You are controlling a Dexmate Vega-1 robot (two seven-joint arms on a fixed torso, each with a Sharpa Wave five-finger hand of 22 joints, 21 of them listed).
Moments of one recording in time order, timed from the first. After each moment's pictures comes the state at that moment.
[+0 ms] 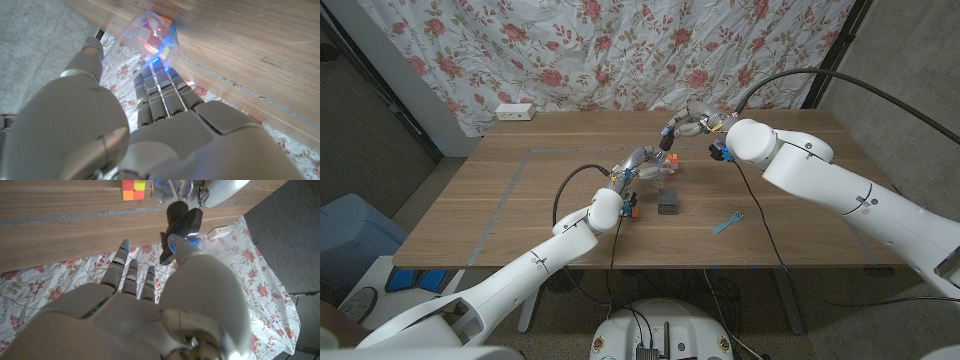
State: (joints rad) left arm 0.80 0.49 0.71 -1.61 0.16 0.05 0.35; left_hand 0.90 -0.03 0.42 -0.20 0.20 0.50 0.03 0.65 0.22 0.70 -0.06 0.31 0.51 0.68 -0.06 0.28 0.22 0.38 -0.04 0.21 0.17; right arm -0.54 -0.81 -0.76 -2.28 0.05 -0.88 -0.03; right_hand 1.28 0.13 0.39 -0.19 0.42 0.99 -0.20 0.48 0.35 0.24 0.01 0.21 0.20 0.14 0.15 0.27 0.34 0.44 0.20 0.18 0.16
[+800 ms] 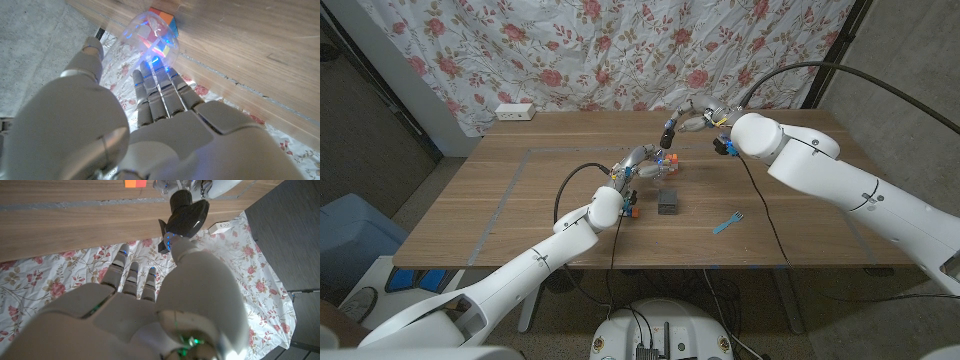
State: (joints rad) left arm 0.78 0.48 0.71 -1.59 0.16 0.03 0.35; left_hand 0.90 -0.03 0.42 -0.20 0.20 0.50 0.03 0.65 0.22 0.70 -0.06 0.31 0.52 0.68 -0.06 0.28 0.22 0.38 -0.05 0.21 0.17; right arm -0.54 -0.83 -0.72 -2.28 0.04 -0.84 -0.02; right_hand 1.36 0.10 0.40 -0.19 0.43 0.90 -0.22 0.43 0.32 0.21 -0.01 0.20 0.20 0.09 0.14 0.26 0.36 0.36 0.21 0.17 0.17
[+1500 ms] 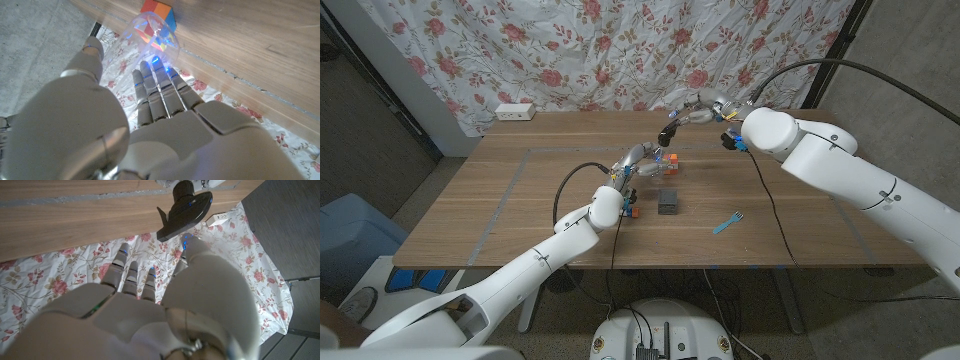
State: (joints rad) left arm 0.79 0.48 0.71 -1.58 0.18 0.04 0.40; left_hand 0.90 -0.03 0.43 -0.20 0.20 0.50 0.03 0.65 0.22 0.71 -0.05 0.31 0.52 0.68 -0.07 0.27 0.22 0.38 -0.05 0.21 0.17; right arm -0.59 -0.86 -0.63 -2.30 0.11 -0.79 -0.03; right_hand 1.15 0.06 0.28 -0.10 0.41 0.80 -0.19 0.34 0.27 0.19 0.03 0.20 0.20 0.10 0.16 0.26 0.34 0.39 0.21 0.19 0.17
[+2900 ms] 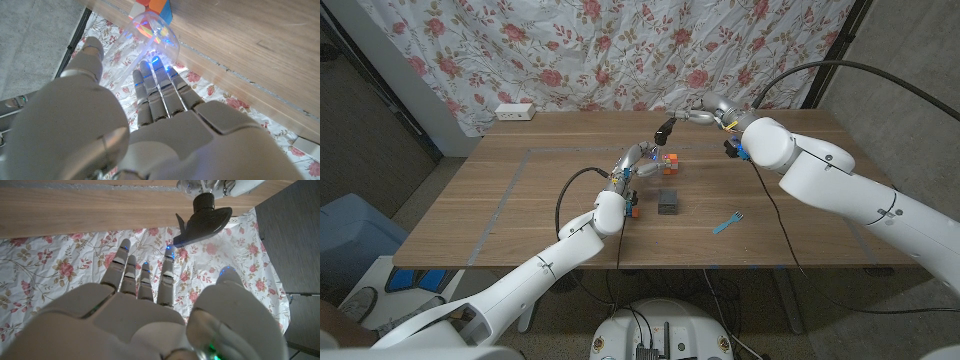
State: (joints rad) left arm 0.82 0.45 0.70 -1.61 0.19 0.08 0.48; left_hand 0.90 -0.03 0.43 -0.20 0.20 0.50 0.03 0.65 0.22 0.71 -0.05 0.31 0.53 0.69 -0.06 0.27 0.22 0.39 -0.04 0.21 0.17; right arm -0.61 -0.89 -0.69 -2.35 -0.06 -0.82 -0.05; right_hand 0.64 -0.02 0.08 0.03 0.27 0.70 0.06 0.26 0.27 0.26 0.19 0.21 0.20 0.19 0.22 0.25 0.30 0.47 0.22 0.19 0.17
